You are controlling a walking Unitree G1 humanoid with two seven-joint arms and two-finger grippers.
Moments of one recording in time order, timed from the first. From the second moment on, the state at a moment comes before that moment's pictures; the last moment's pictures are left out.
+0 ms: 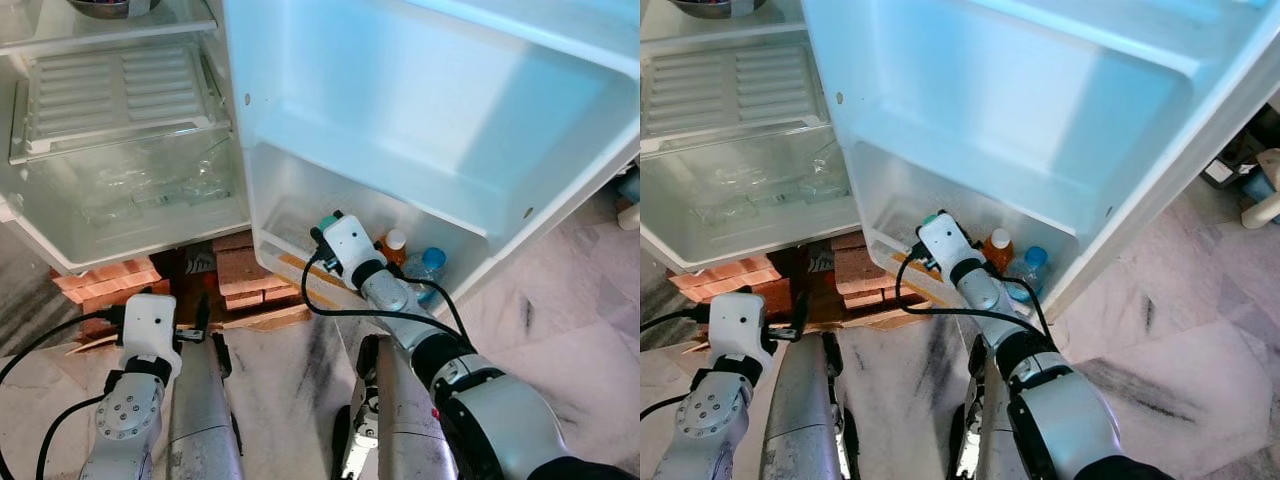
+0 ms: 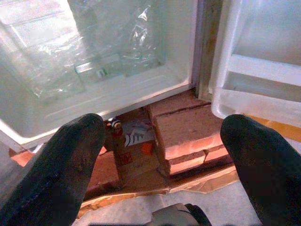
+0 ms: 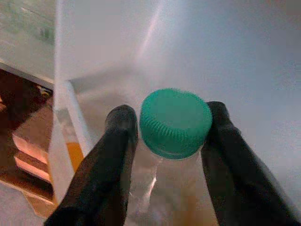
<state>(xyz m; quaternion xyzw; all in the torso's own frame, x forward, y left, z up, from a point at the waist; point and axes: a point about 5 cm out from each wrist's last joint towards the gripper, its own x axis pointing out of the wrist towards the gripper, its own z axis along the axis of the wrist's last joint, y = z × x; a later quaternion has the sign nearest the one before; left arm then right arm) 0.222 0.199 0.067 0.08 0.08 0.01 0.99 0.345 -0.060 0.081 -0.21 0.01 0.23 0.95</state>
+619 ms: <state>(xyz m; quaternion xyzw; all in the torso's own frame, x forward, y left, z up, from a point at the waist) 0.233 0.198 0.061 0.09 0.09 0.01 0.99 0.359 -0.071 0.136 -0.17 -0.15 0.18 0.96</state>
